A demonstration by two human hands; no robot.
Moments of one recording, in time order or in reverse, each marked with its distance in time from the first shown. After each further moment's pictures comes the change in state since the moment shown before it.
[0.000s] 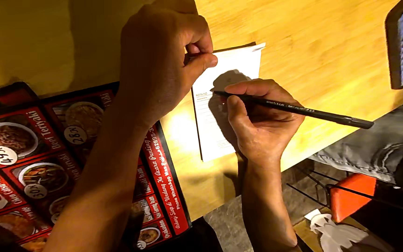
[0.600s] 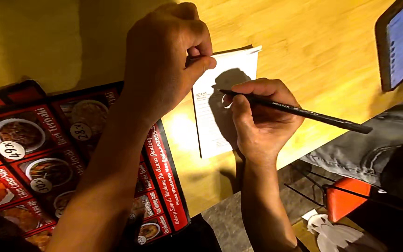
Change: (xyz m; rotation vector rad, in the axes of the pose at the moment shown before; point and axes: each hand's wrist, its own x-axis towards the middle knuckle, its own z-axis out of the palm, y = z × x) left_hand 0.000 -0.001 0.000 -0.040 -0.006 0.012; right_hand 0.000 -0.002 -0.001 -0.006 0.031 -0.042
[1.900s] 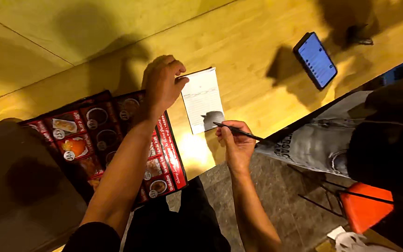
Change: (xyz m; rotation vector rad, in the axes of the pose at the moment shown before) left_hand -0.008 0.035 -0.022 0.079 -0.090 -0.175; right_hand -0.091 -0.057 -0.027 0.174 0.220 0.305
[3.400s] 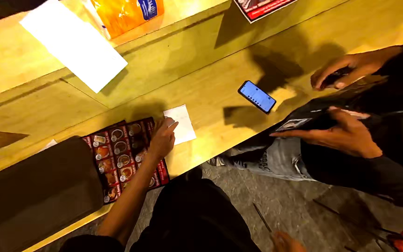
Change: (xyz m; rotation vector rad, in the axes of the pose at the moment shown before) left_hand -0.096 0.102 0.025 0.264 0.056 0.077; right_hand -0.173 -0.183 -0.242 -0.962 -0.371 0.868
